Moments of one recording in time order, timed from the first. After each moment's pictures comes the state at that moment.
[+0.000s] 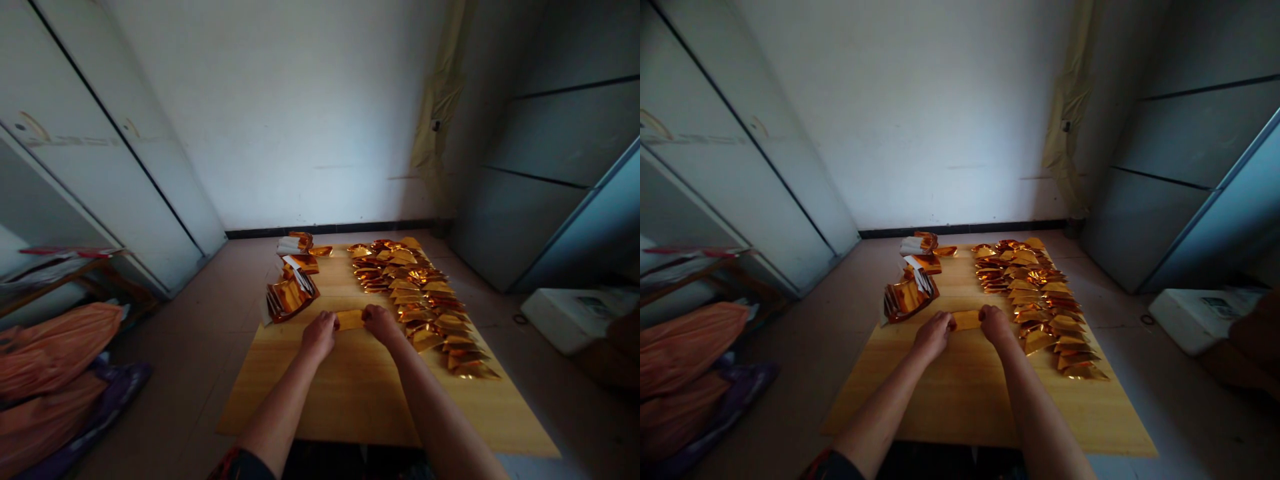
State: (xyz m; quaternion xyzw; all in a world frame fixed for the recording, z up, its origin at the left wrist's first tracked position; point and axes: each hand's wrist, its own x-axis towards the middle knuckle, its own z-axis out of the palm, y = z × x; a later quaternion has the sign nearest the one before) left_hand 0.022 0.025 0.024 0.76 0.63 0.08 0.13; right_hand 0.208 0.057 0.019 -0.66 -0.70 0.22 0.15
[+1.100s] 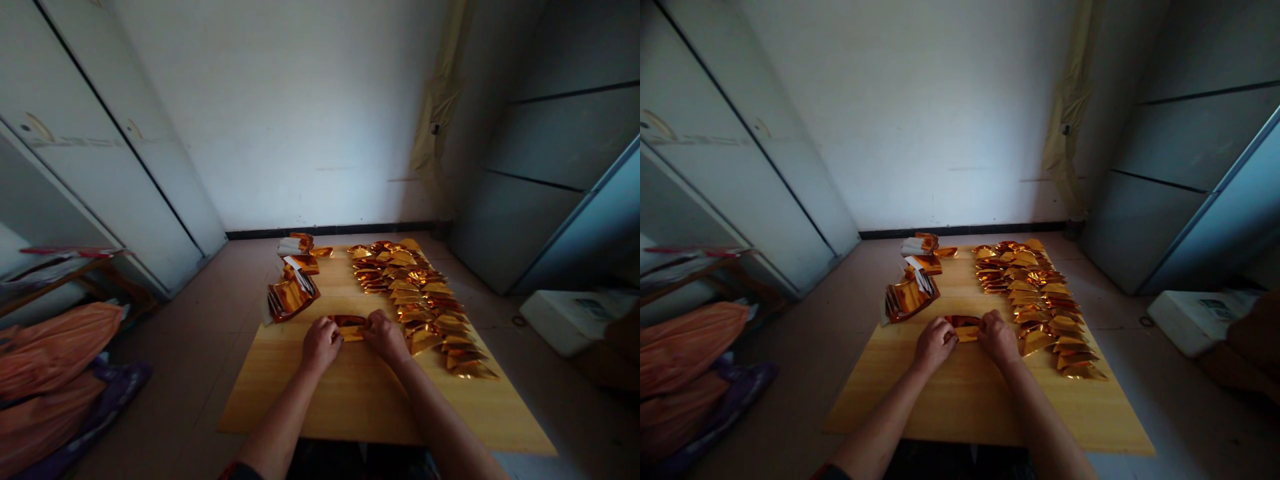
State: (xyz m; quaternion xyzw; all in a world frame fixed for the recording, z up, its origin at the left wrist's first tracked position) left_hand 0.024 0.007 0.006 0.75 0.60 0.24 0.10; right_hand 0.212 0.015 0.021 -0.64 -0.73 0.14 0.21
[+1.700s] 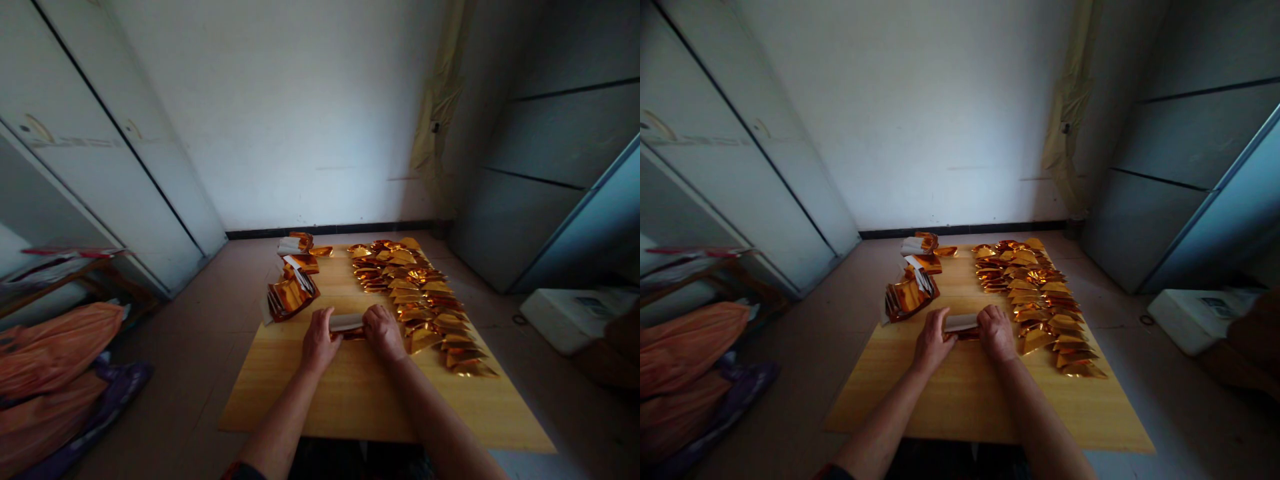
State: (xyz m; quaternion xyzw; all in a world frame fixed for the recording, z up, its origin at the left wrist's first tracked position) left_hand 0.024 0.006 -0.001 0.73 0.59 0.34 0.08; right_hand 0.210 0.022 0.019 -0.56 -0.78 0.05 0.26
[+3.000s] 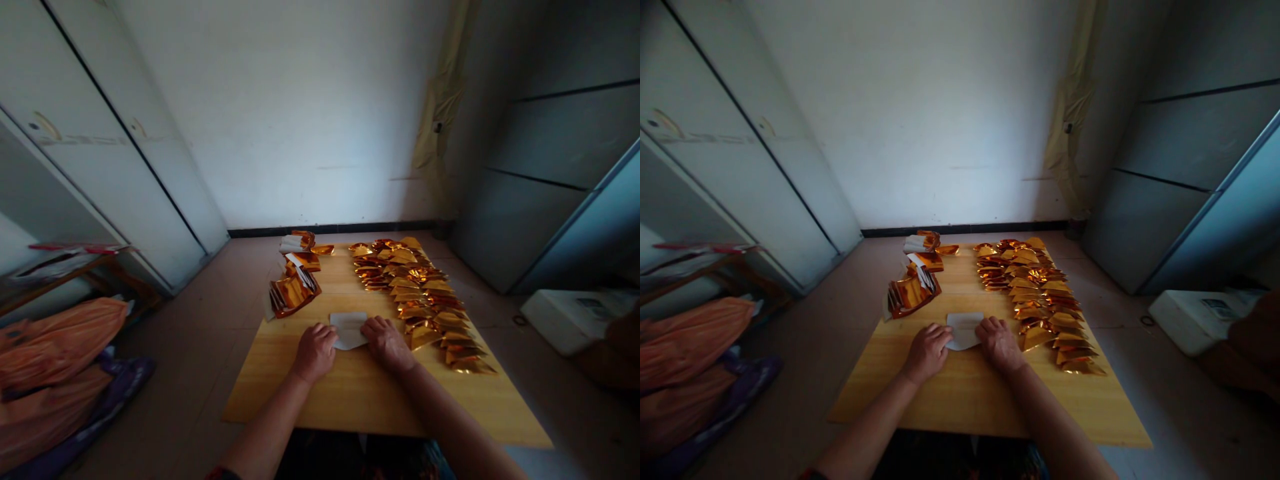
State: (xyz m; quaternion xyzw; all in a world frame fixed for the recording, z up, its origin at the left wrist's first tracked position) left_hand 0.003 -0.016 0.010 0.85 0.49 0.18 0.04; right_hand 0.221 -0.002 0.020 -0.47 -0.88 0.01 0.11
